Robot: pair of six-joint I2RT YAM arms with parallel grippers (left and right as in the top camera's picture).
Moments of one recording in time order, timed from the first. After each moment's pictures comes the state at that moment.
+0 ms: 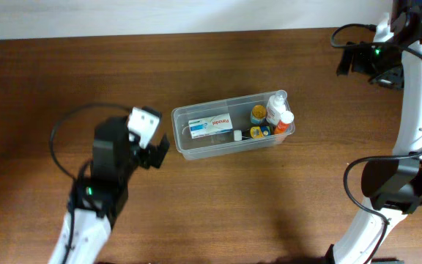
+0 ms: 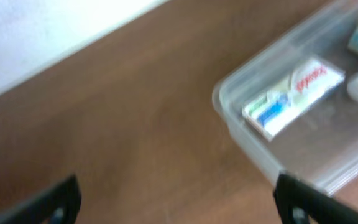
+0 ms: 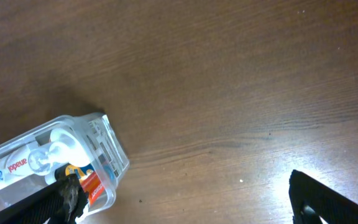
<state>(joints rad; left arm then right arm) -0.21 1.07 0.69 -0.20 0.01 0.33 -0.22 2.08 2.35 -1.56 -0.10 0.11</state>
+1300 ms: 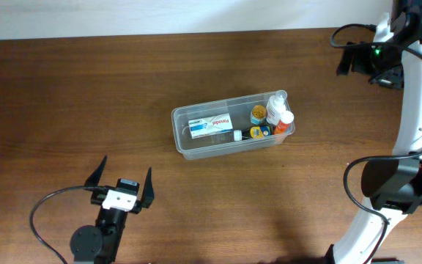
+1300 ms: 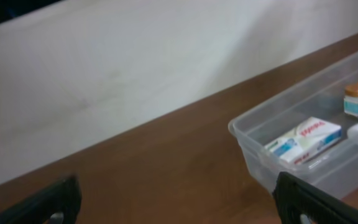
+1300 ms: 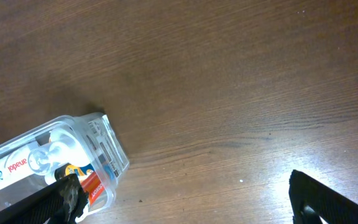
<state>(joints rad) -0.04 0.12 0.06 0.02 0.16 0.33 -0.22 2.08 2.35 -1.56 -0.10 0.11</state>
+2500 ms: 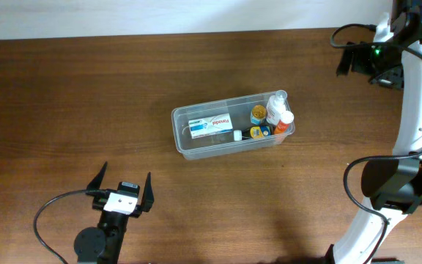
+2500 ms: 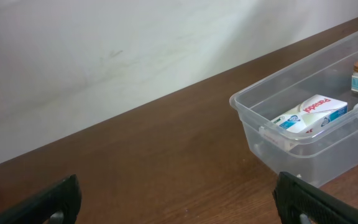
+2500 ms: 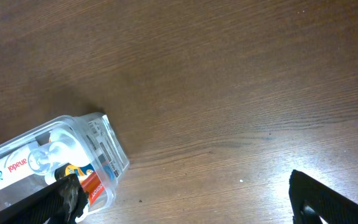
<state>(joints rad) -0.04 0.02 0.02 -0.07 0.12 0.33 -0.22 2.08 2.35 -1.56 -0.10 0.11</state>
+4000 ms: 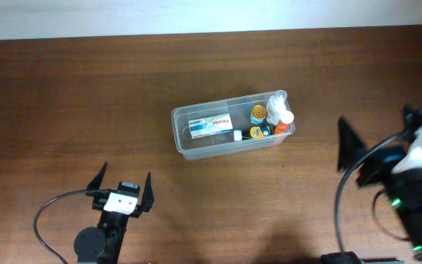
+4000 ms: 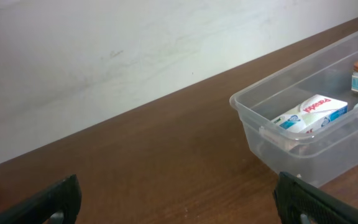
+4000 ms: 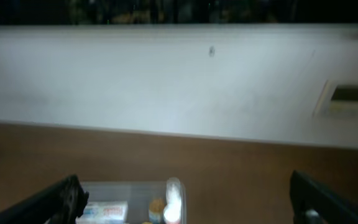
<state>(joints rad) -0.04 0.01 0.02 -0.07 0.12 0.33 0.06 0.68 1.26 -0.75 -0.09 0.01</state>
